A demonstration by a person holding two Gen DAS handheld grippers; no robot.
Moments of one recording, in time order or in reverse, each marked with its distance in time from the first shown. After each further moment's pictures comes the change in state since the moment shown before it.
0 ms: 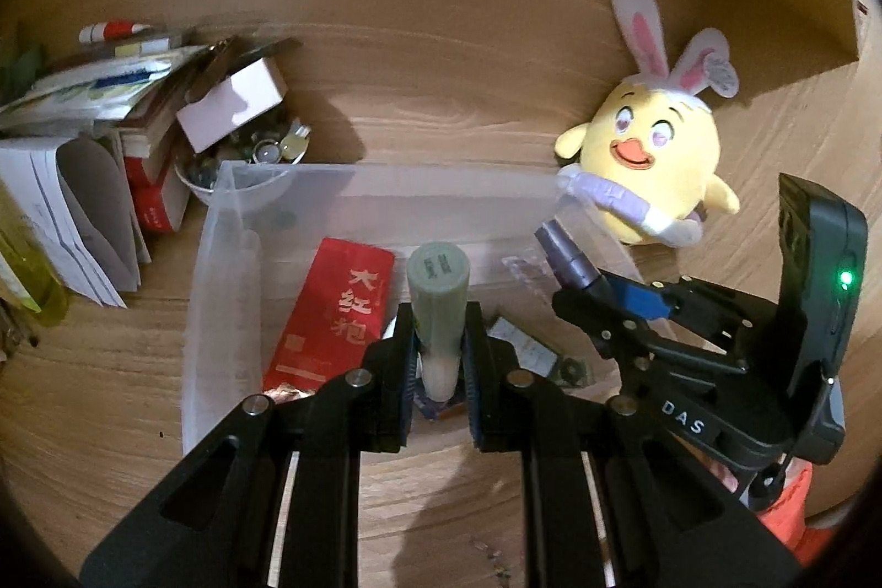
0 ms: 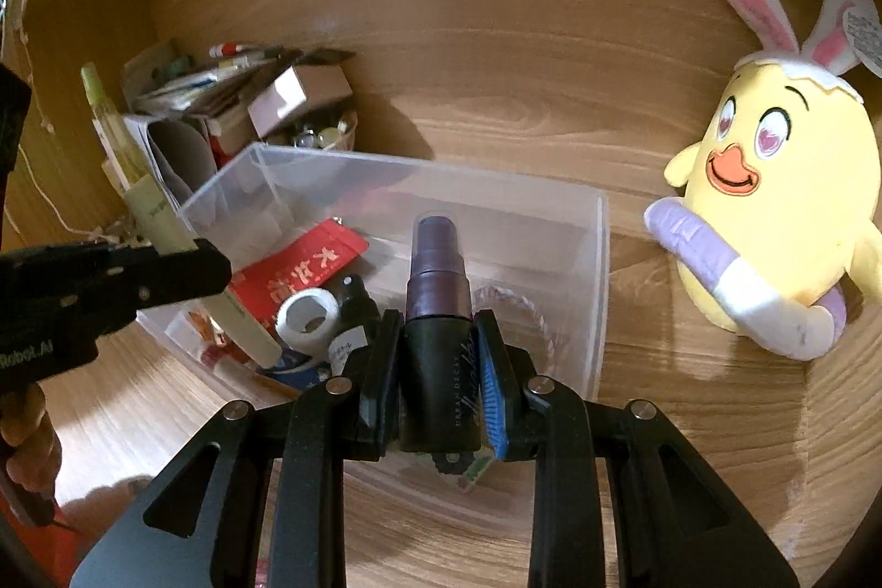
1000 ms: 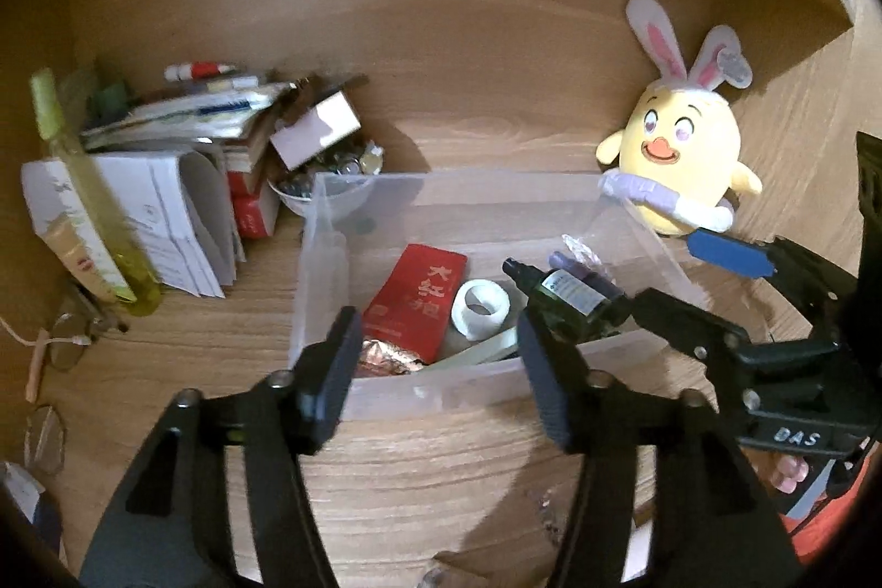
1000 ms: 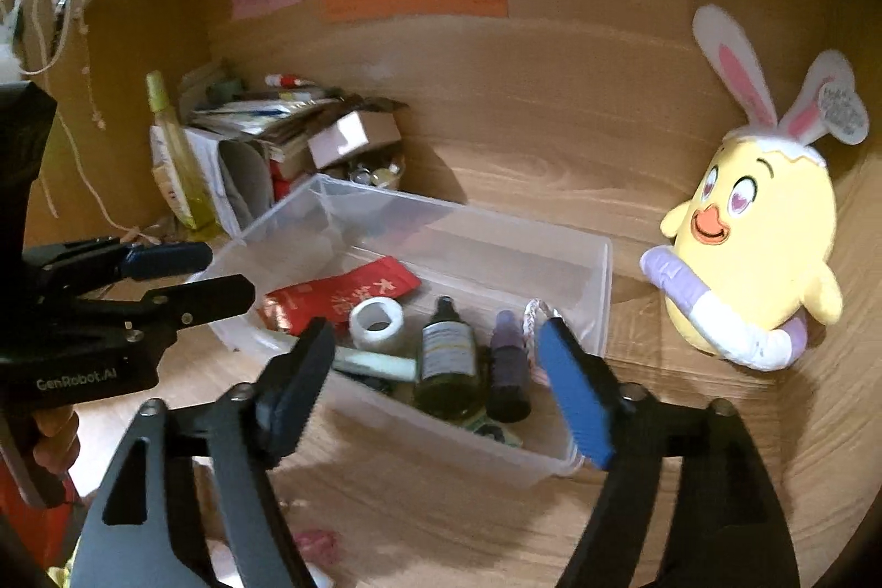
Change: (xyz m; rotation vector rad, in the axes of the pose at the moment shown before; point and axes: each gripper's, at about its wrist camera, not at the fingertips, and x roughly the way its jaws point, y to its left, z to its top) left arm -0.056 -0.005 -0.028 0.058 -0.100 0.182; right arm -0.067 0.031 -0.010 -0.079 -0.142 0.011
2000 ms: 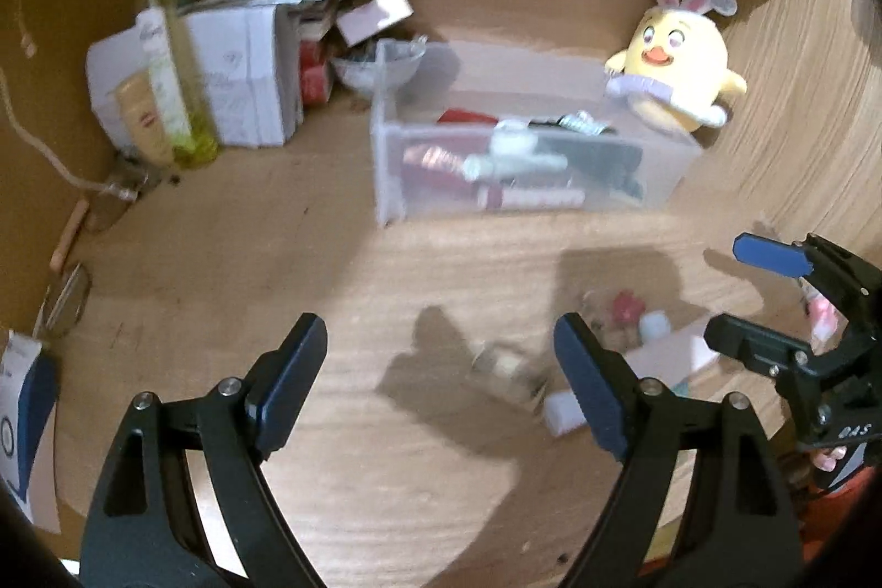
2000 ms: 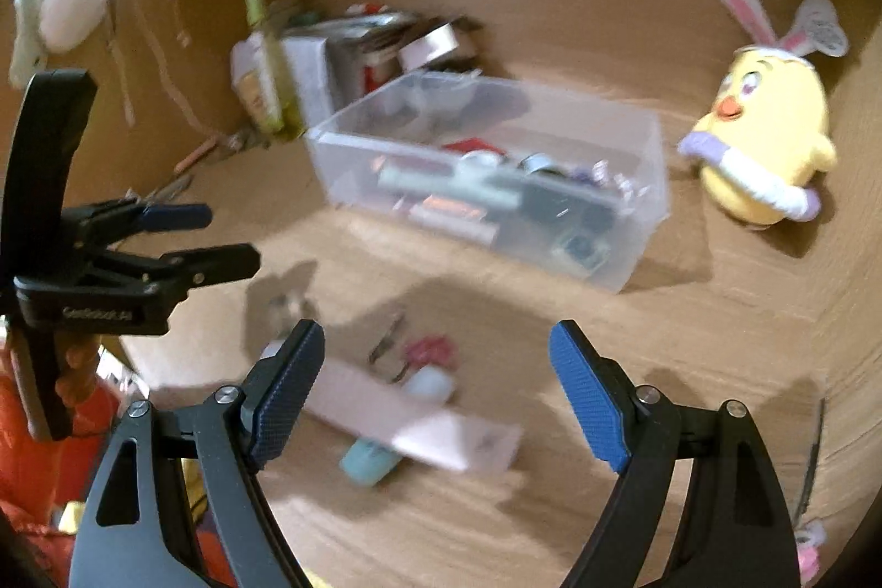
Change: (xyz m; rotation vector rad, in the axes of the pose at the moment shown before) left arm -0.047 0.026 -0.108 -0.022 0.117 0.031; right arm -0.043 0.056 -0.094 -0.039 0.134 0.115
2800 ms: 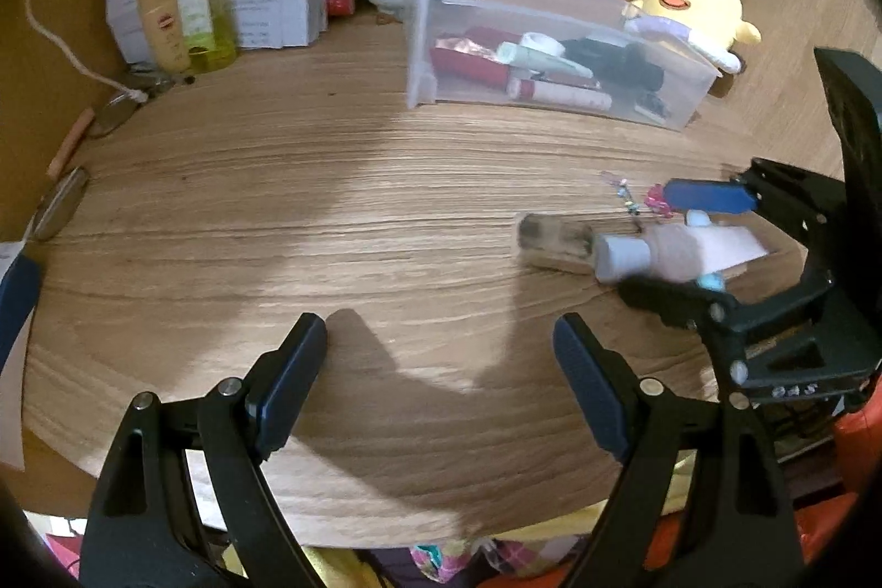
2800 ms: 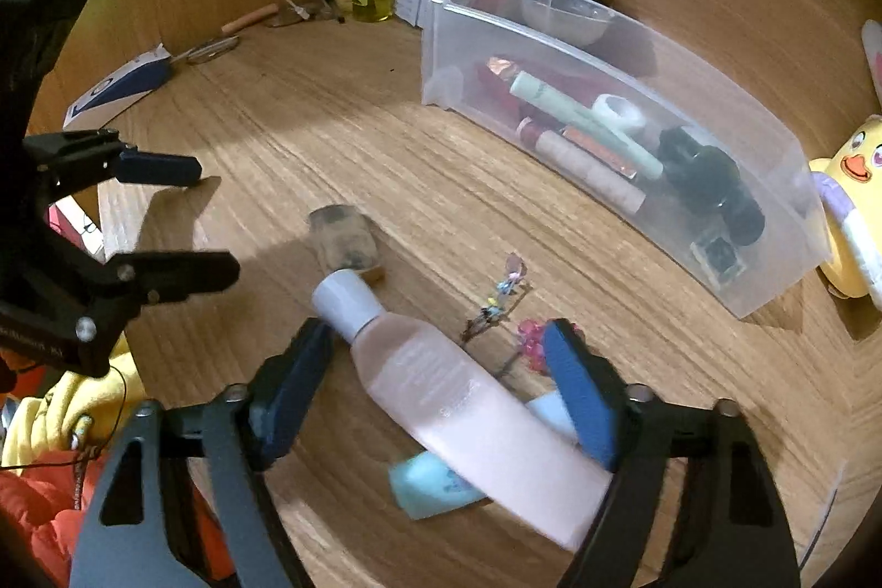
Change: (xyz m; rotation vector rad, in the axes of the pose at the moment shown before) left arm 0.011 0.013 -0.048 -0.023 0.100 -0.020; right arm 0.065 0.040 -0.002 -0.252 0.171 0.017
